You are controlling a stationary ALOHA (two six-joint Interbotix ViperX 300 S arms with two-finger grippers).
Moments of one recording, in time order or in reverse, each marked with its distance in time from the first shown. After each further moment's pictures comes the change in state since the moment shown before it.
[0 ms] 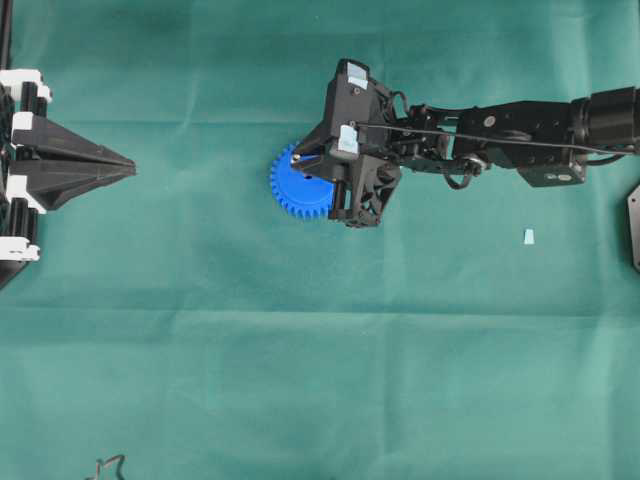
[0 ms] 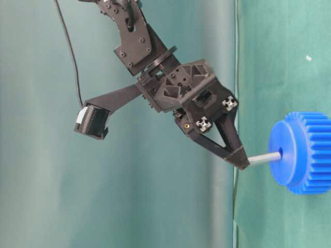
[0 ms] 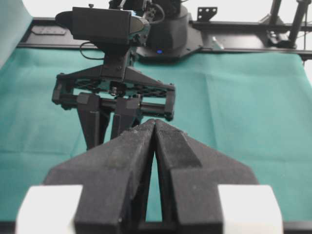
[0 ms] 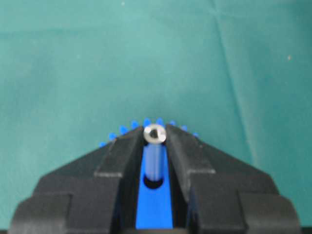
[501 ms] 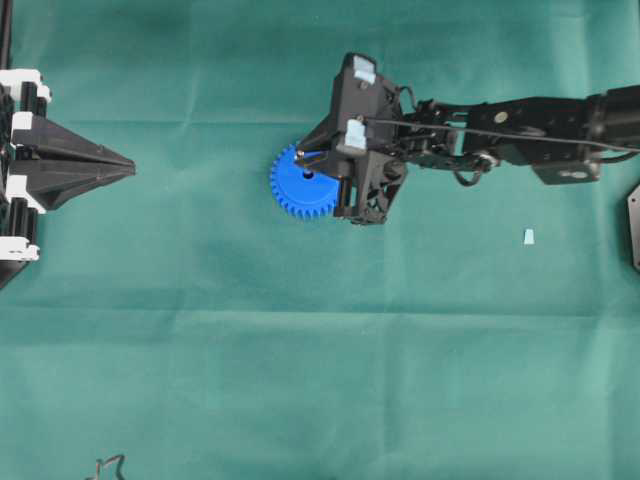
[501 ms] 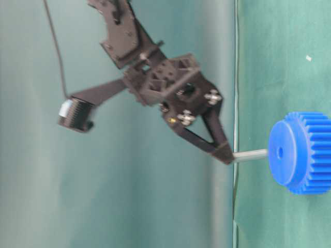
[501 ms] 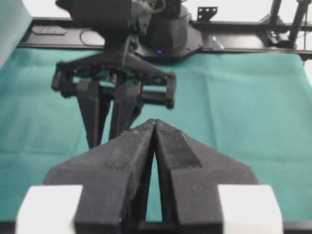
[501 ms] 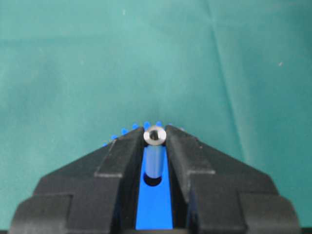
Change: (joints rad) left arm 0.000 -0.002 0.000 0.000 0.002 0.000; right arm 0.000 -0.067 0.018 0.000 0.006 -0.002
